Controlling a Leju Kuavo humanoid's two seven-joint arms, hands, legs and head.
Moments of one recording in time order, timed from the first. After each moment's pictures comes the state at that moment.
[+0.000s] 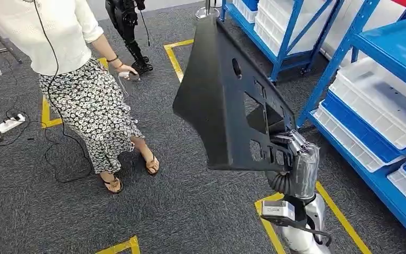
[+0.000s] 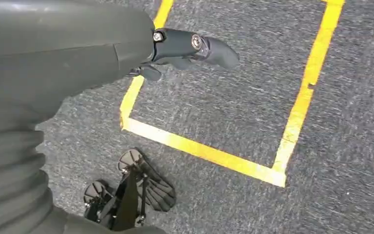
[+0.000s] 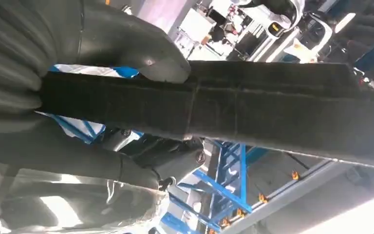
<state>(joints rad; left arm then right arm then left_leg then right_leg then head) -0.13 -0.18 1.49 -0.21 -0.88 0.32 -0.50 -0.01 -0.07 0.28 -1.81 0.54 -0.55 -0.48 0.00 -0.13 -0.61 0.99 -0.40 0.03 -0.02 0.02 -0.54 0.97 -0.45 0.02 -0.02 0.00</state>
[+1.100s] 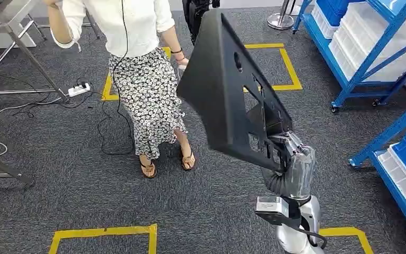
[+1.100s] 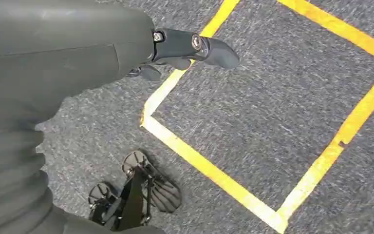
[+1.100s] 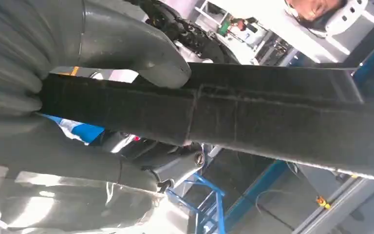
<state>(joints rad) -0.13 -0.17 1.48 -0.20 -0.88 0.33 -0.49 0.00 -0.03 0.29 -1.80 0.61 -0.56 -0.44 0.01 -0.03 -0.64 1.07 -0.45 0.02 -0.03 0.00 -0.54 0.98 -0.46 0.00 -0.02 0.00</state>
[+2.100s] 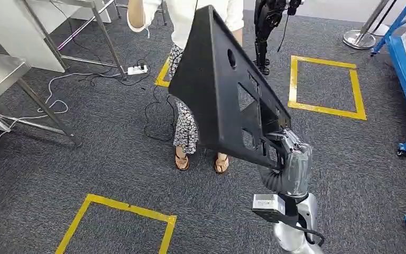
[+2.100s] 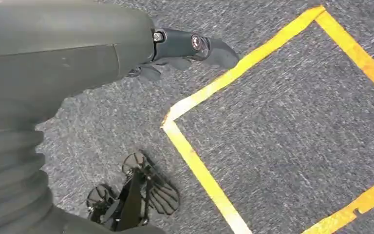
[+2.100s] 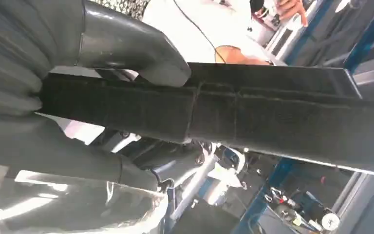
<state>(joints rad) -0.13 -0.17 1.47 -0.20 -0.88 0.34 -0.48 -0.02 -0.02 0.30 -1.79 0.63 -0.55 -0.42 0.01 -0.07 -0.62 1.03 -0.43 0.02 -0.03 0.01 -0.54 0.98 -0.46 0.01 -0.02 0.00</state>
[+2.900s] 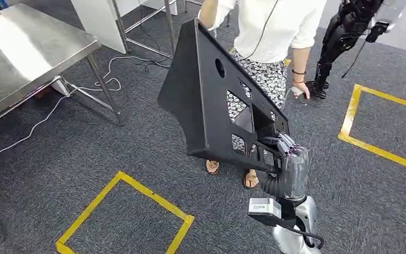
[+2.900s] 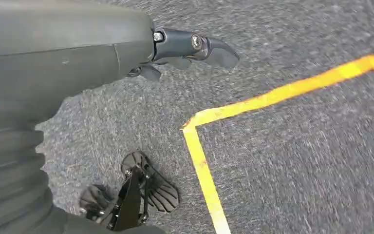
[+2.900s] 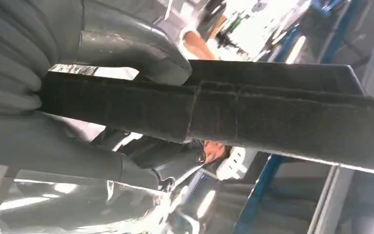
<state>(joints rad) -0.14 -0.18 1.46 -0.20 -0.87 0.34 -0.47 0.00 -0.03 0.30 -1.79 0.63 -0.54 -0.42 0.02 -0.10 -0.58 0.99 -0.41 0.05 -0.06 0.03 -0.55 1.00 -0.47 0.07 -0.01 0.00</state>
